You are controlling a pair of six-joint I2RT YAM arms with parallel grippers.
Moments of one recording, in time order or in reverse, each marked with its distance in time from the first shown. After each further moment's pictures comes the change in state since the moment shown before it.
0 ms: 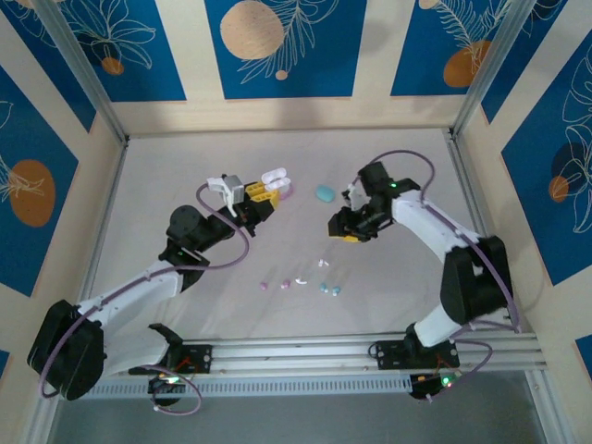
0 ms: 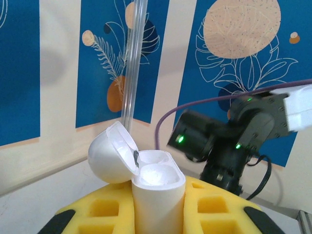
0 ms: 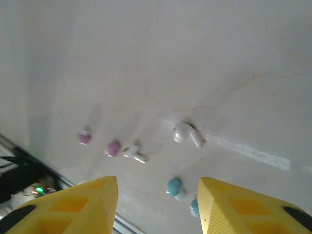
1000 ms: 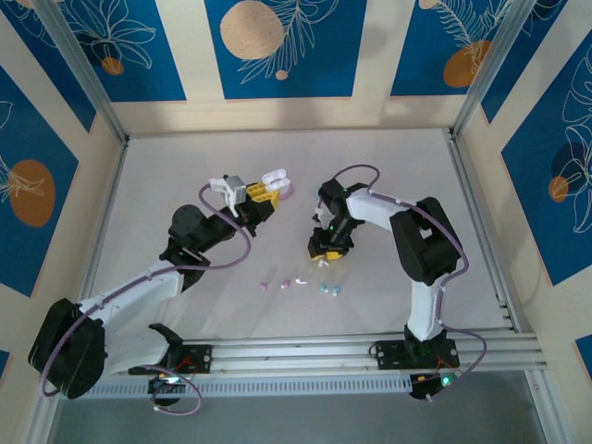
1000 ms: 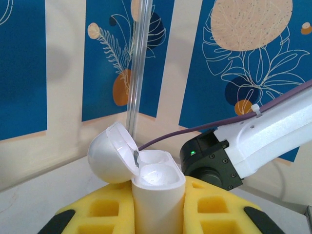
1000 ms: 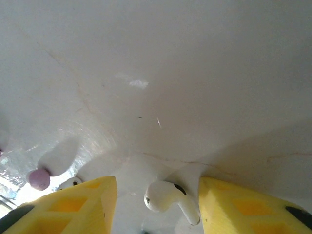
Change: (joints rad) left arm 0.000 0.015 -0.004 -0.014 -0.018 0.022; right arm 0.148 0.342 0.095 0.007 0.087 -0.065
